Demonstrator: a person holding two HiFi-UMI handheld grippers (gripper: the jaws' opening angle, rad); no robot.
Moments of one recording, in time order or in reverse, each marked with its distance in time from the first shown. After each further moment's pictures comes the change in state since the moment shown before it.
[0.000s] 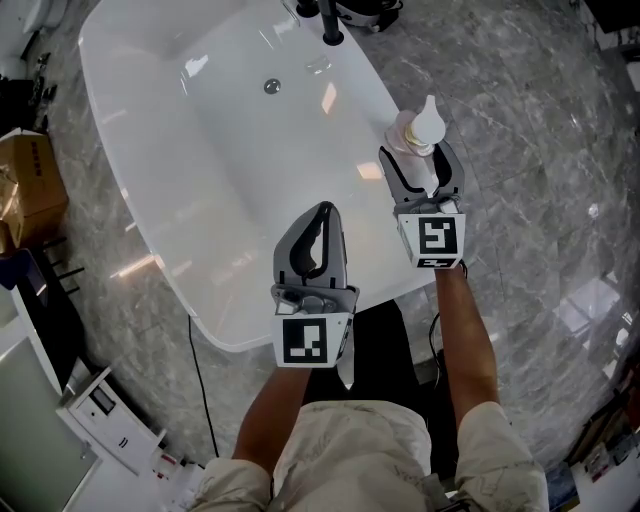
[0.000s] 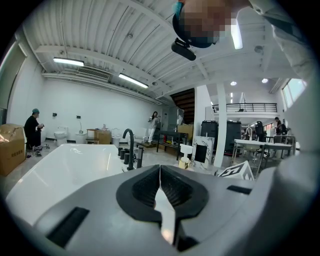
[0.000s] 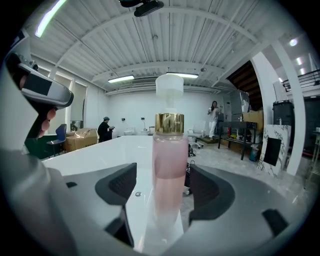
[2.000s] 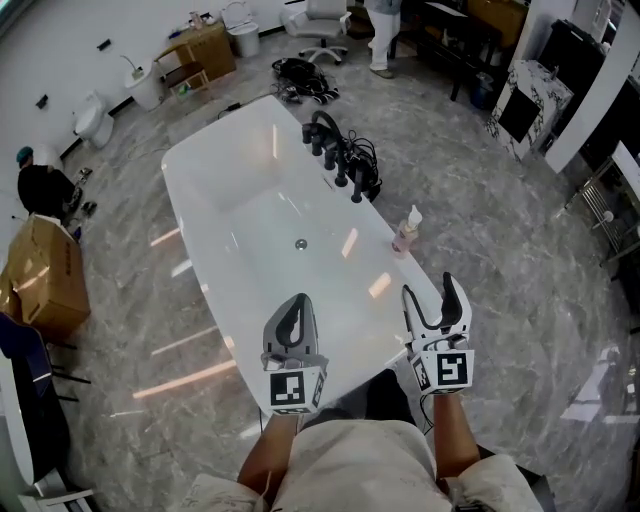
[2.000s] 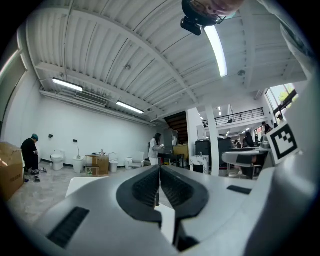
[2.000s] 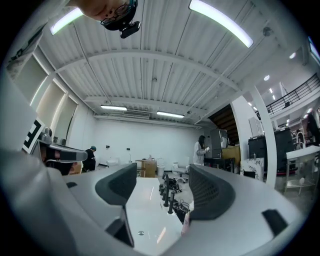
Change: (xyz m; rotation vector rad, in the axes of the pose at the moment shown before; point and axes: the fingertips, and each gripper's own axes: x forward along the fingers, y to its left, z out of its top) left arm -0.283 0.115 0.199 0.100 -0.250 -0.080; right arm -0.299 0.187 0.295 0.008 -0.349 -0.249
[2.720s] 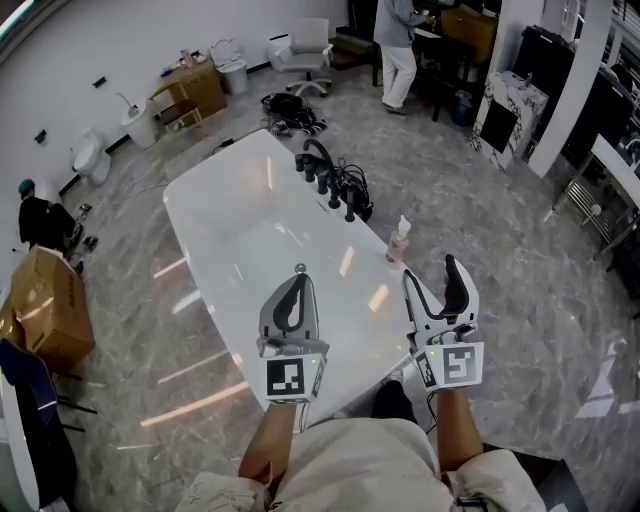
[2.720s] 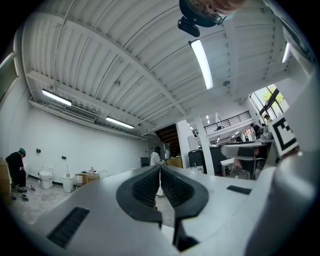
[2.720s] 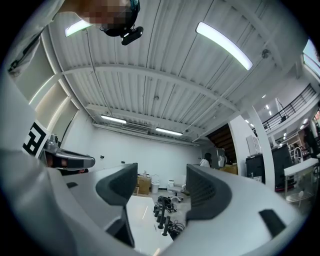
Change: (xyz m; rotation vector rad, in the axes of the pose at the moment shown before) left arm -0.019 -0.011 0.098 0.083 -0.163 -0.097; right arm -0.038 0.019 0.121 -0.059 -0.200 -0.063
